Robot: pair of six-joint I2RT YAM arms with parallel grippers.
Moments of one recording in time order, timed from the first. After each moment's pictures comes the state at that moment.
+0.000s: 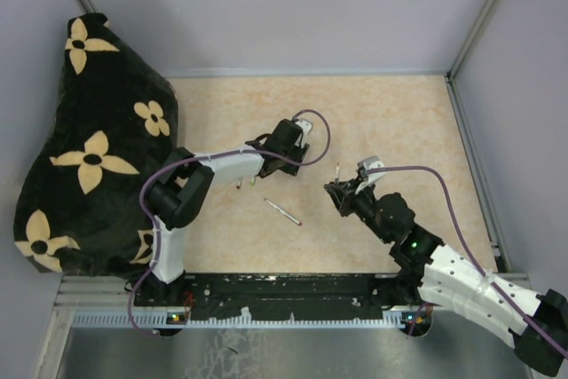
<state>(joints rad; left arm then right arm) -0.74 2.02 1.32 -0.13 -0.12 -0.14 0.82 0.60 0.30 0.22 0.20 0.25</state>
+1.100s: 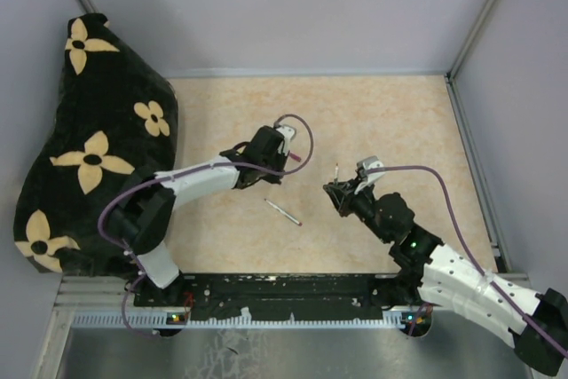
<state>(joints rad) -0.75 1.78 1.12 -0.21 -0.09 -0.18 0.82 0.61 0.30 0.22 0.19 0.26</state>
